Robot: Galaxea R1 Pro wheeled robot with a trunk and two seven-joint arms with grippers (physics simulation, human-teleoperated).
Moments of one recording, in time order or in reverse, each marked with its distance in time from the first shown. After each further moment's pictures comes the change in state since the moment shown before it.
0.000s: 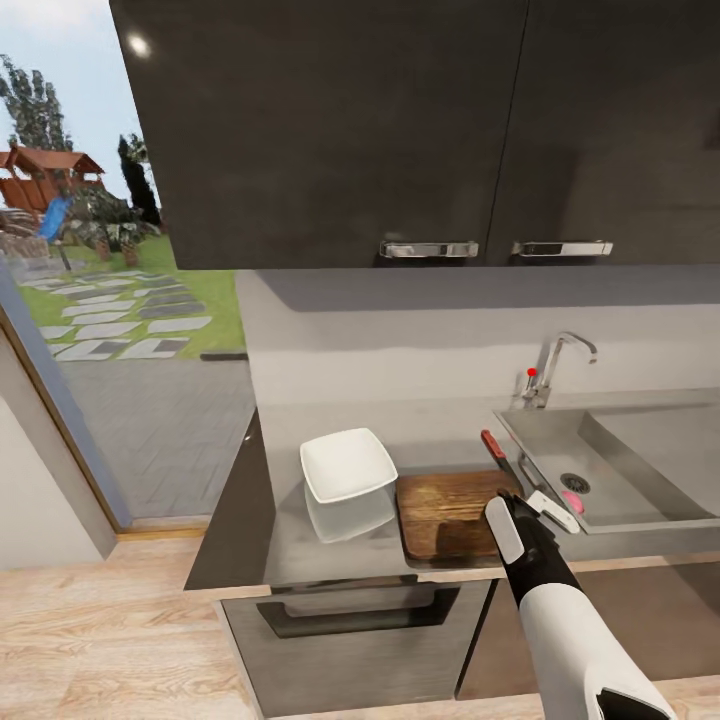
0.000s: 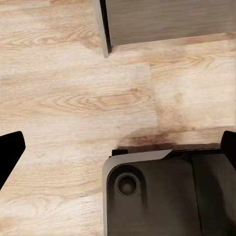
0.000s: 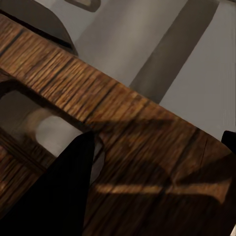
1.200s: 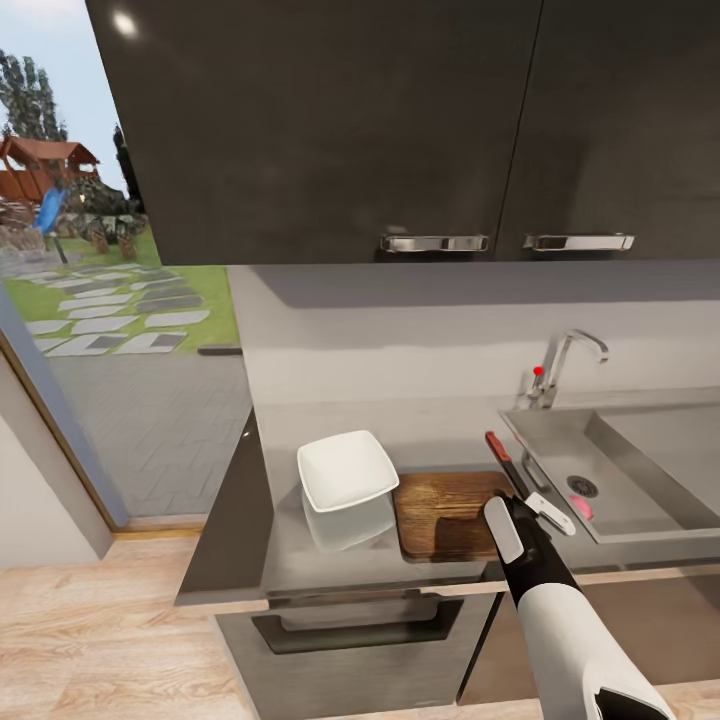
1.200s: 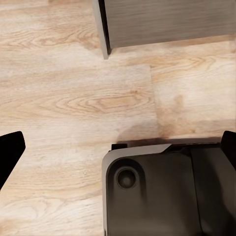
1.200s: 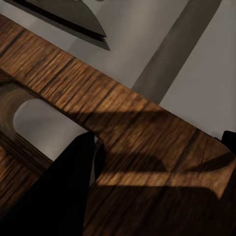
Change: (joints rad) left arm 0.000 -0.001 0.000 0.000 0.000 0.000 0.000; right arm -0.001 0.005 0.000 0.004 -0.033 -0.003 0.002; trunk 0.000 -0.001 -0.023
